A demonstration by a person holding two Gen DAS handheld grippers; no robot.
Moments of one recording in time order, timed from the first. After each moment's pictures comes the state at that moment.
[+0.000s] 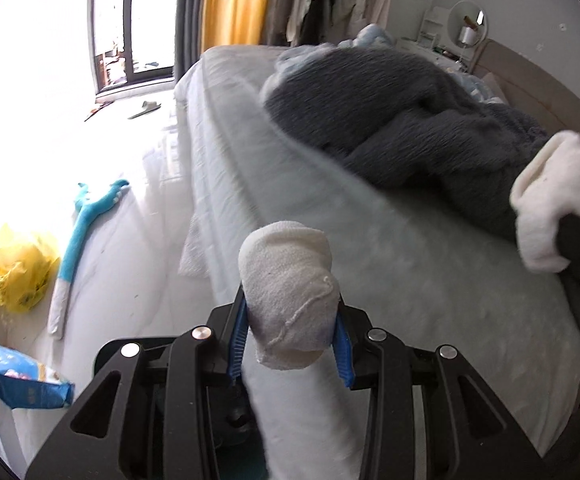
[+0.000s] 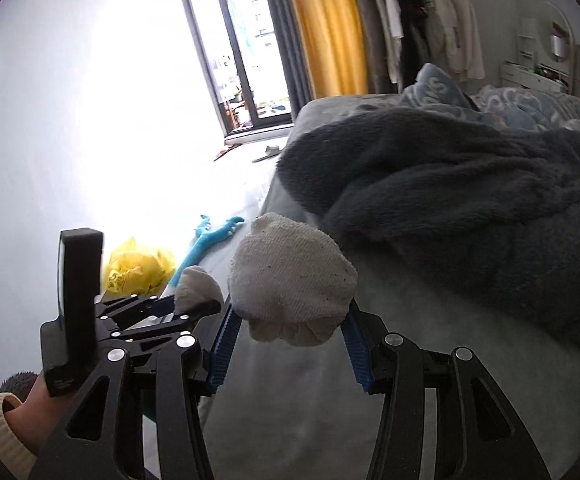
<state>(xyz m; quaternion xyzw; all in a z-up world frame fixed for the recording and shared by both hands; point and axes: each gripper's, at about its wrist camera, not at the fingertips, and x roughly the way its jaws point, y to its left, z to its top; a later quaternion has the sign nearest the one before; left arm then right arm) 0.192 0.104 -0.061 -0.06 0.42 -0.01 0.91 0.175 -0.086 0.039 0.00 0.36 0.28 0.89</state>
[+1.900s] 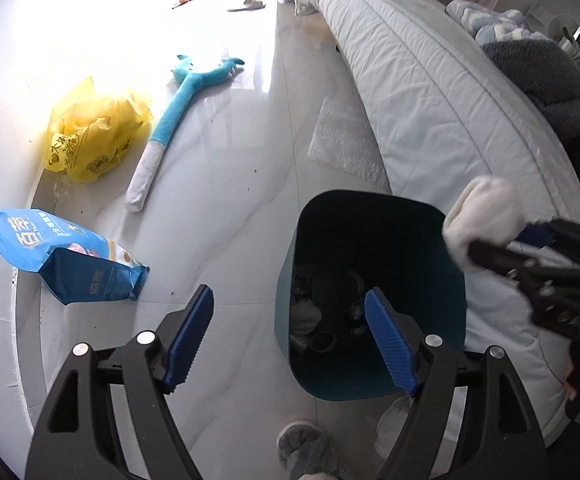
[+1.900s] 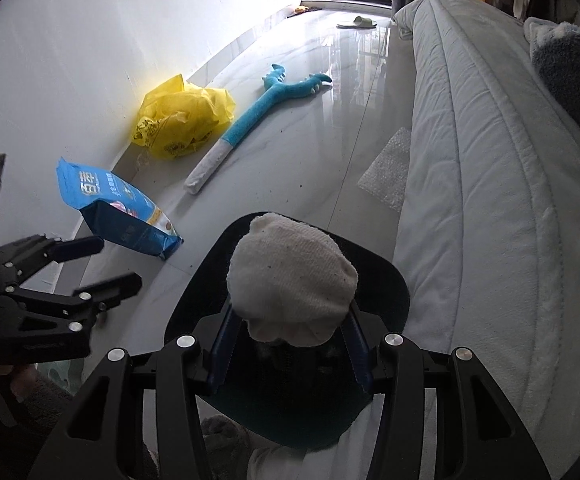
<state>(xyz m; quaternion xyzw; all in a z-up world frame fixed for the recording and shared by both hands) 0.072 0.336 -0.144 -0.15 0.53 0.09 0.83 0.159 0.162 -0.122 -0.16 0.53 0.34 0.76</state>
